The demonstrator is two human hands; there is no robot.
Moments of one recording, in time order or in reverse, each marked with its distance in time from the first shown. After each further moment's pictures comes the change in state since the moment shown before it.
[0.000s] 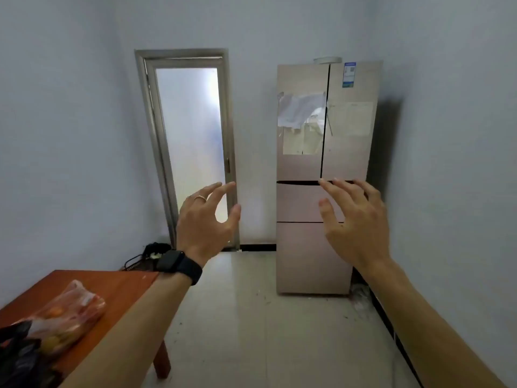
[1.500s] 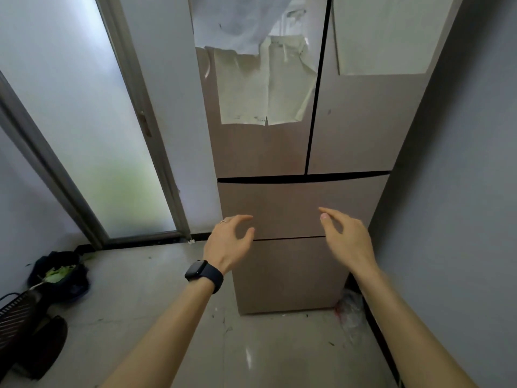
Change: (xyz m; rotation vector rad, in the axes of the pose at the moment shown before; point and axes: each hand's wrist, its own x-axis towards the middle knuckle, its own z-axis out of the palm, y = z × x) left_hand 0.321 -0.173 0.760 -0.241 -0.656 -0.335; right_hand 0.286 0.514 0.547 0.173 -0.493 0.615
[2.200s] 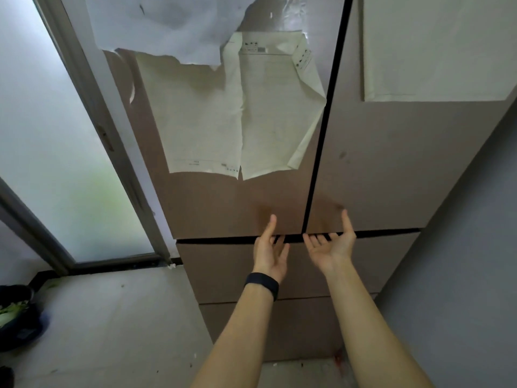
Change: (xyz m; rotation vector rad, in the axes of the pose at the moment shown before) left_hand 0.270 0.055 0.162 -1.692 -0.024 -0.750; right_hand 0.291 0.060 0.090 1.741 0.171 0.878
